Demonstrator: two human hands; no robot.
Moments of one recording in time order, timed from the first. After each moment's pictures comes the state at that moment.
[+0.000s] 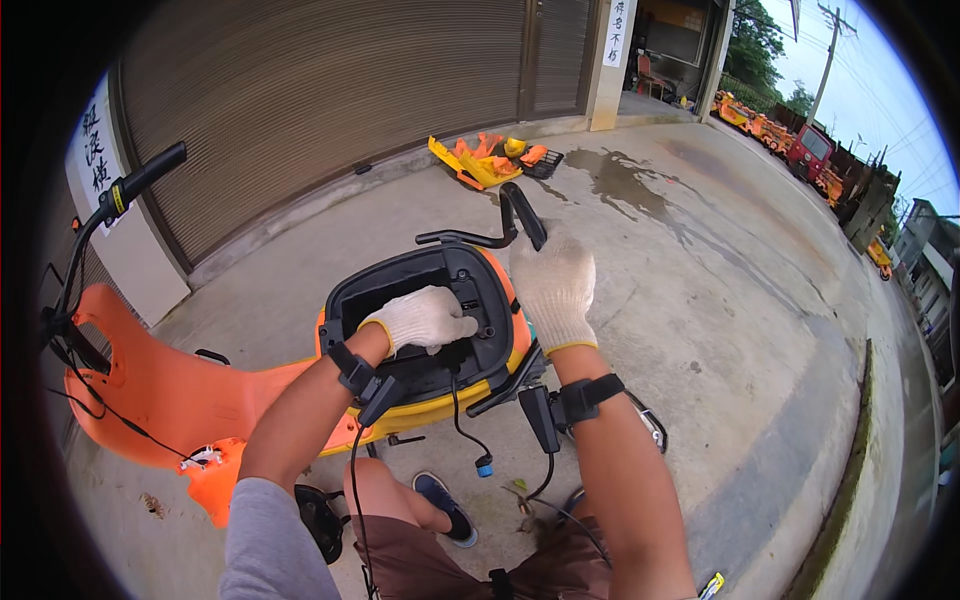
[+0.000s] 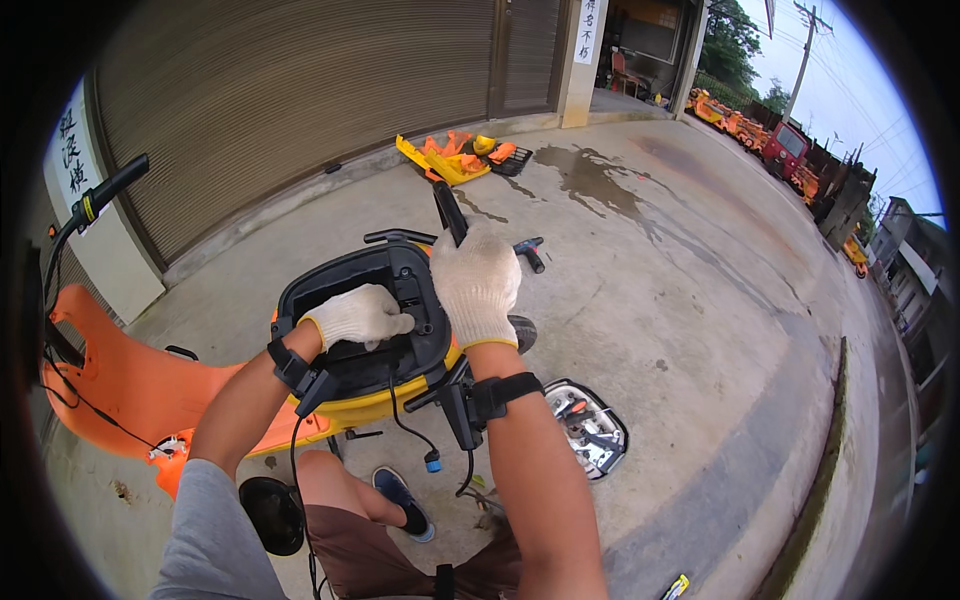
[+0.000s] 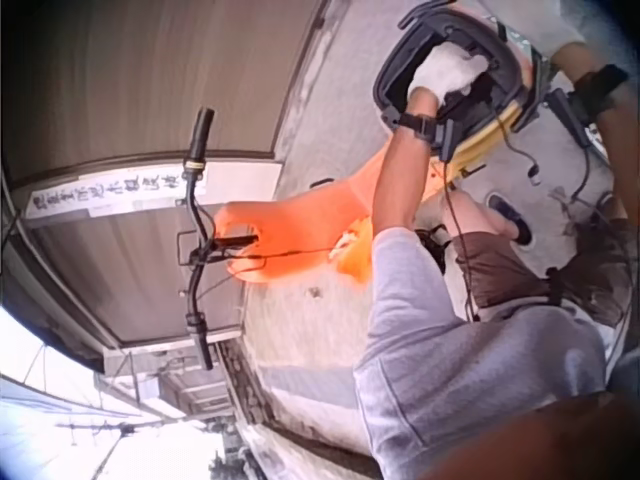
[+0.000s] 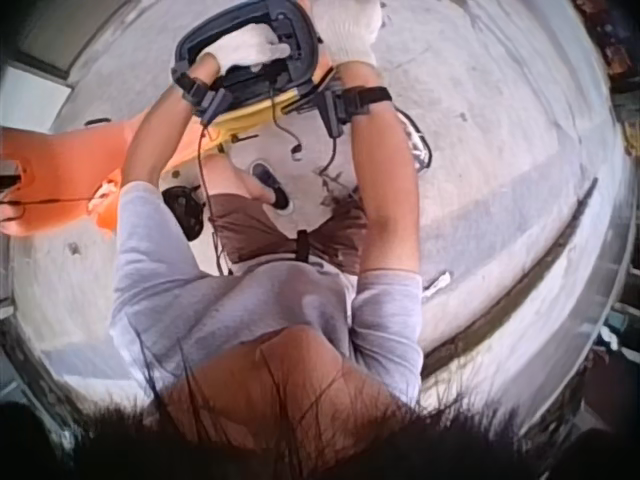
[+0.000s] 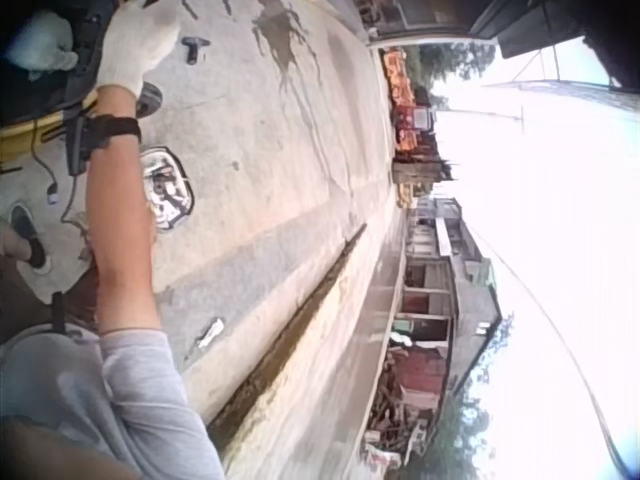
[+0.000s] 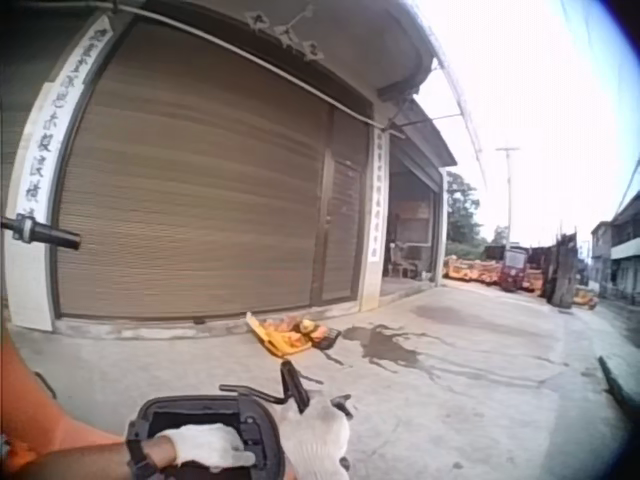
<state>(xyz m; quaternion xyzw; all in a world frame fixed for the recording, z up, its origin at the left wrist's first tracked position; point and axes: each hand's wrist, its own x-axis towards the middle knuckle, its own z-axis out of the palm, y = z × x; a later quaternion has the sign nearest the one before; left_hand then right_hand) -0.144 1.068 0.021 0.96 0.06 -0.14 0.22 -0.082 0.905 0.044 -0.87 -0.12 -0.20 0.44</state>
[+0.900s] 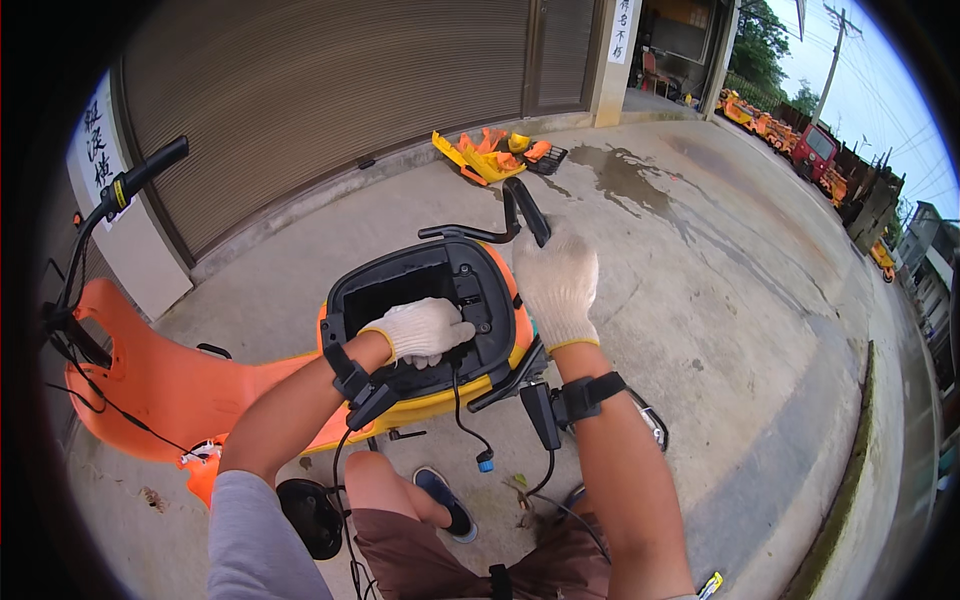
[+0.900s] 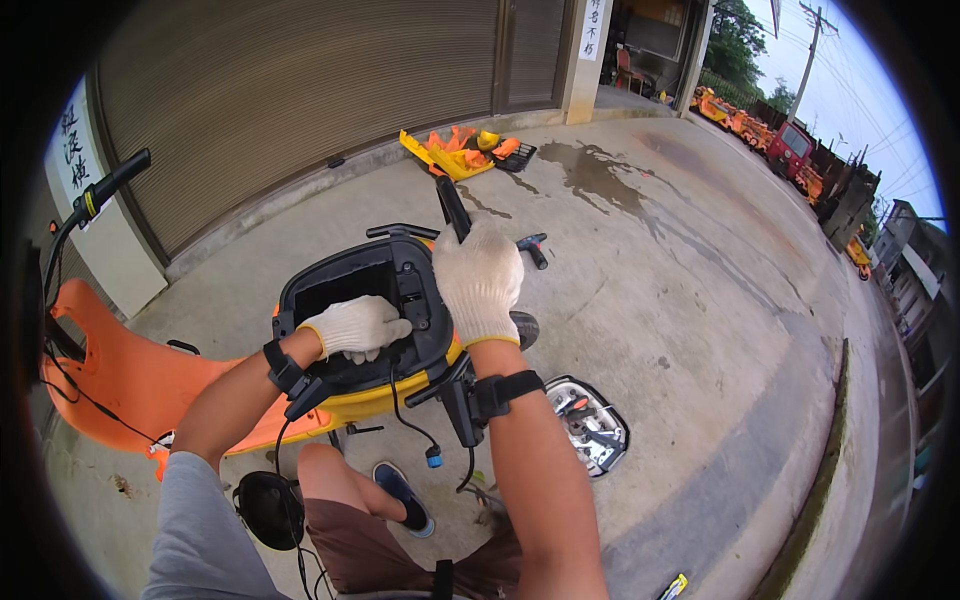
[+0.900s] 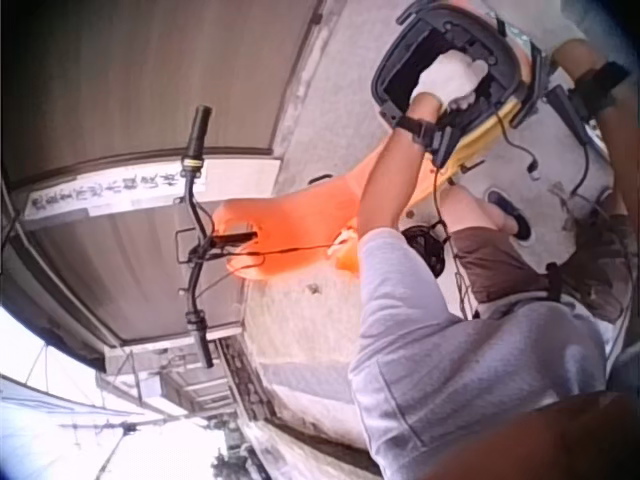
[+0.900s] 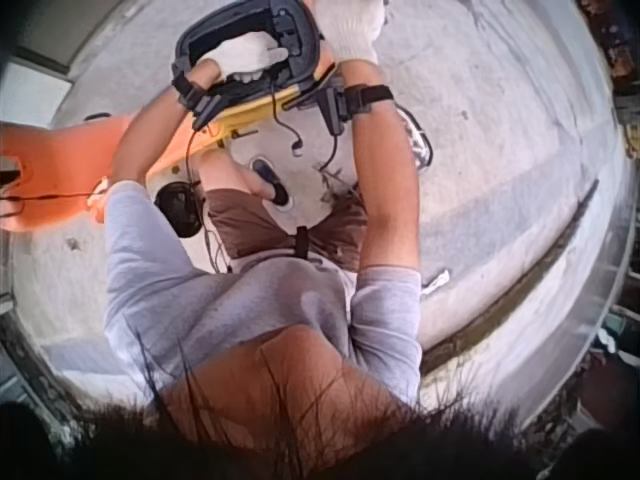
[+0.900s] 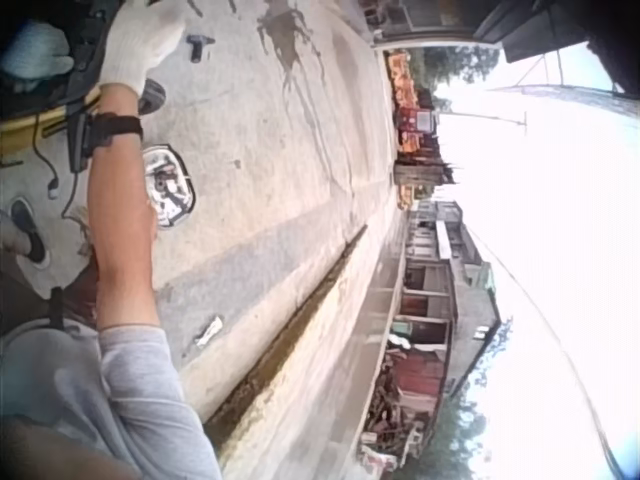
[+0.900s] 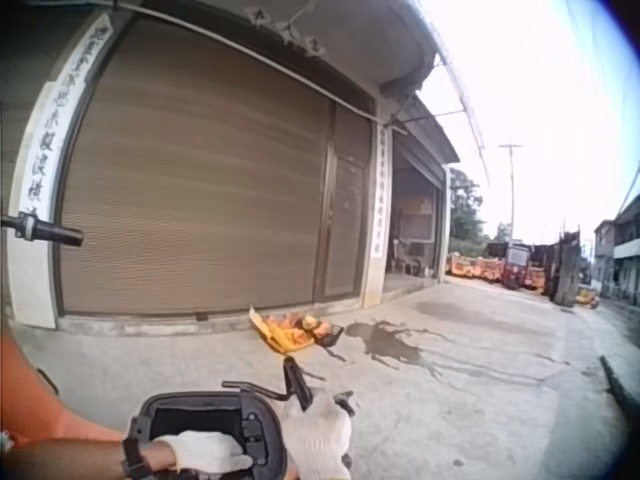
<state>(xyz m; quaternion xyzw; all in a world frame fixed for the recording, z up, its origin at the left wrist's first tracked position) -0.159 1.065 0.012 0.94 0.10 -0.20 0.24 -0.082 0.903 0.042 -0.86 -0.13 -0.20 0.45</state>
